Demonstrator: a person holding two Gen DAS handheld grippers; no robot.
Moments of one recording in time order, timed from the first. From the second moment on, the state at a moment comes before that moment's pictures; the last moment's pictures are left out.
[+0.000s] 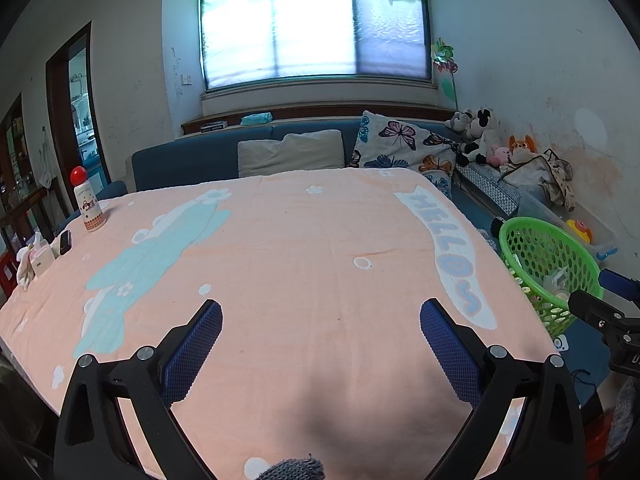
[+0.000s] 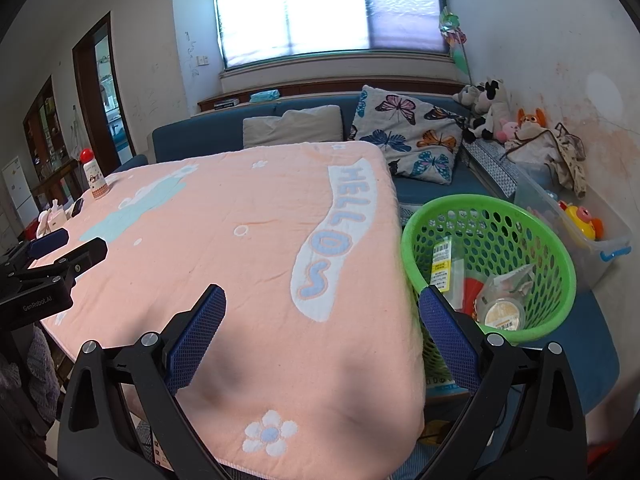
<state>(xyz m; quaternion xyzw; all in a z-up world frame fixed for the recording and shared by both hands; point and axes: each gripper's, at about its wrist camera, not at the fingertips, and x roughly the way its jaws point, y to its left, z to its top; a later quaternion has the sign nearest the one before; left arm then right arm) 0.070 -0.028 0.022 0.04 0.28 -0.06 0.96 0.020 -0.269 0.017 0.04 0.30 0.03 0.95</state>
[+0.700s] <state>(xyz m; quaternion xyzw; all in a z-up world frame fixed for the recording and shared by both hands) 0.070 -0.028 0.018 0.04 0.29 -0.06 0.96 0.024 -0.265 0.013 0.04 0.31 0.03 0.95</state>
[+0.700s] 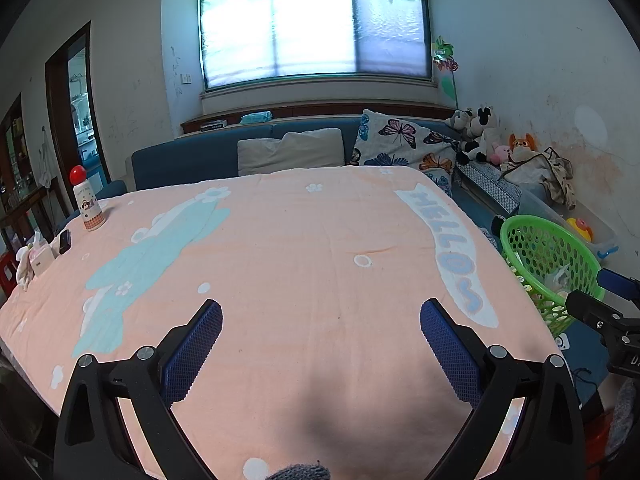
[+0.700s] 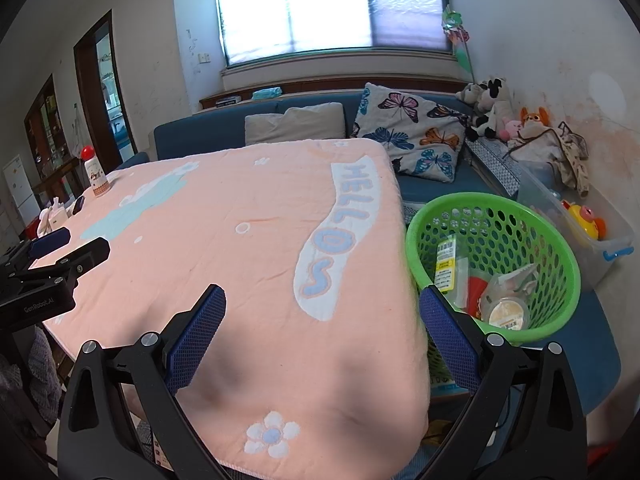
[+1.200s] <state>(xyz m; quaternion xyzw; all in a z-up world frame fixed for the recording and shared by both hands) 0.073 -0.025 0.014 0.05 0.29 -0.05 0.96 0.029 -0.266 0.008 0.04 0.31 0.04 0.95</state>
